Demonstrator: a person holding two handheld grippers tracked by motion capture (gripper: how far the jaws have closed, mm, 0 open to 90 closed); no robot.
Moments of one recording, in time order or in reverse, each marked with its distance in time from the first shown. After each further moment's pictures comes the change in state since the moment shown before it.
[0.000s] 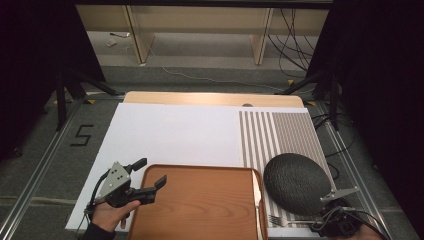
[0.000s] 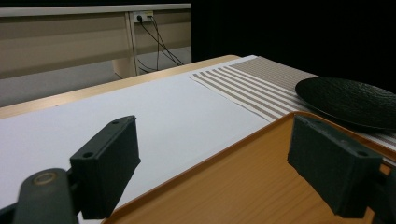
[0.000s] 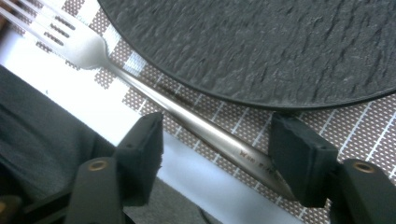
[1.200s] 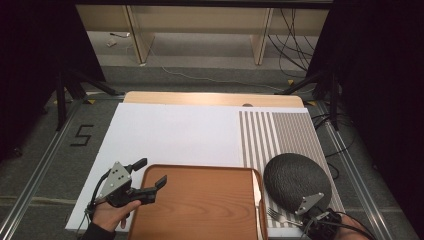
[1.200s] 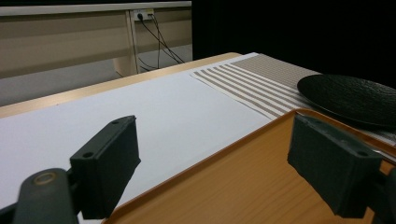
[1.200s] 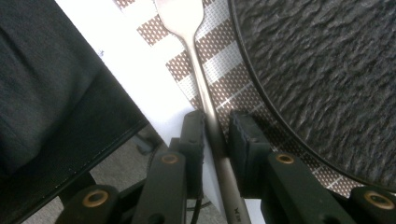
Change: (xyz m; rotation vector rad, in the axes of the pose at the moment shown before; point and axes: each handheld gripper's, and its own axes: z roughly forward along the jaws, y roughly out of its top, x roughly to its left) left arm 0.000 -0.001 0.001 0.009 0.005 0.005; right arm 0.048 0.022 0.009 0.137 -0.076 -0.406
